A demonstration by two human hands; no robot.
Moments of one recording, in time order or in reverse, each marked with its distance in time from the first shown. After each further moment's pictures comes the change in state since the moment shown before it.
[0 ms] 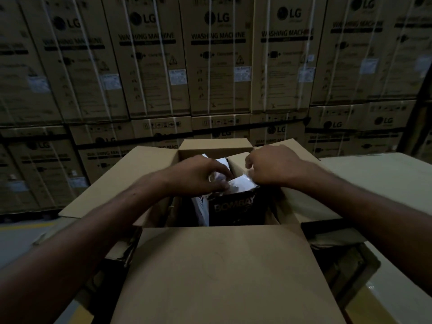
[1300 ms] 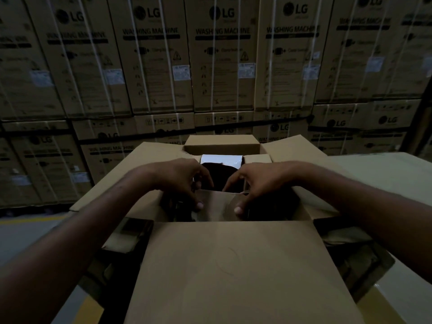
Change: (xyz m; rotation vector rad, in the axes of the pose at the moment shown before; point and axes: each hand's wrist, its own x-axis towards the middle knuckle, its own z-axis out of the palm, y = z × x) left_hand -0.028 -0.027 -0.014 -0.124 -0.339 -0.297; right_hand 0.009 -0.024 0.006 0.521 -0.552 -0.399
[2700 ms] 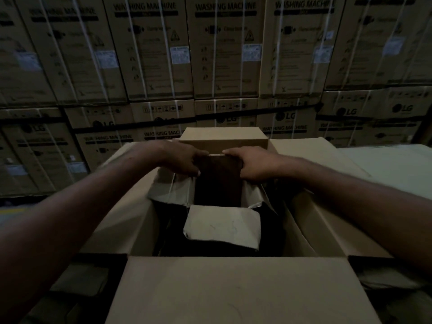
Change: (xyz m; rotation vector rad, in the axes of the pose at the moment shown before) left_hand 0.086 -0.028 -0.032 0.290 -0.064 -0.257; right_hand 0.077 0.040 -0.021 0.020 0.367 0.217
